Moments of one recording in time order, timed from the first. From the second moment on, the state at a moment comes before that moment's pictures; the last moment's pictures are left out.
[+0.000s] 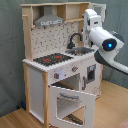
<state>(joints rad) -0.80 -1.50 1.01 -1.99 -0.13 2.48 0.23</state>
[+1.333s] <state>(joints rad) -0.52 -1.50 1.18 -2.16 -0.39 2.44 0.23</state>
